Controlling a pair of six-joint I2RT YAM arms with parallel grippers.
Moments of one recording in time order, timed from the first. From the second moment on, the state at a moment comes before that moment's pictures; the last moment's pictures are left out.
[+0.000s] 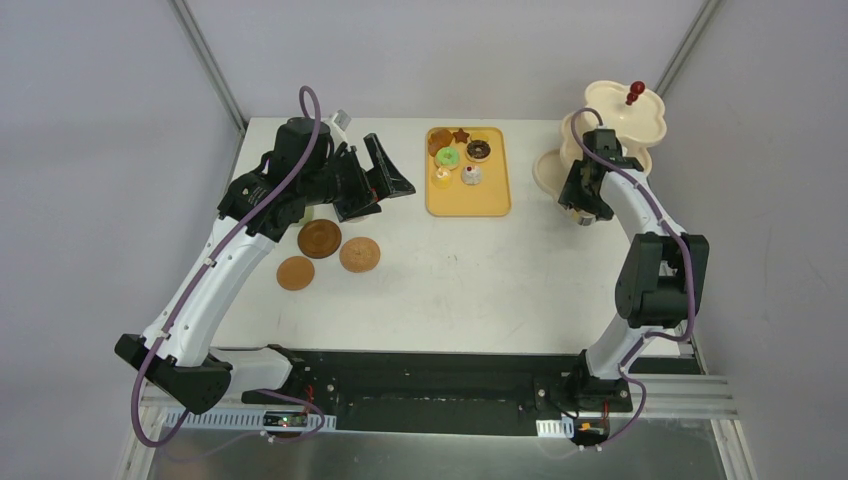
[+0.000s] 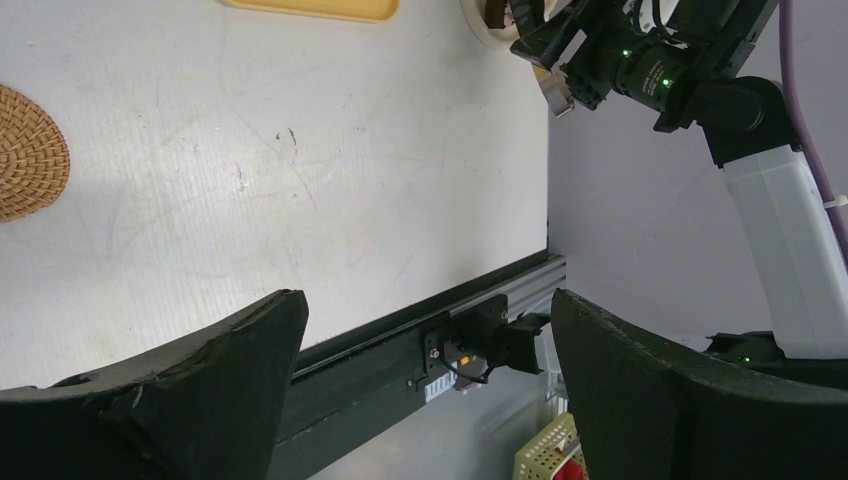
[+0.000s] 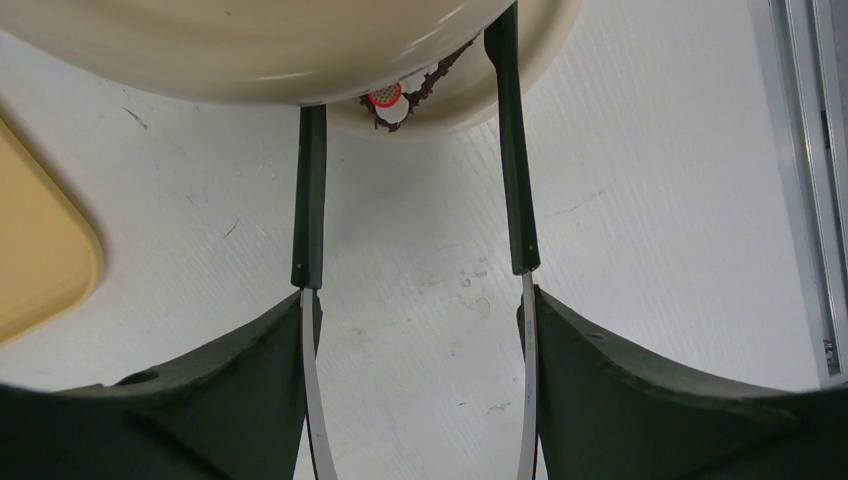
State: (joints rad) left arm -0.51 1.24 1.54 -0.86 0.24 -0.84; right arm 0.02 1.73 1.40 -0.75 0.28 0.36
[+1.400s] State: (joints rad) left arm -0.50 1.24 1.54 -0.86 0.24 -0.85; right arm 0.06 1.52 1.11 -0.52 0.35 0.24
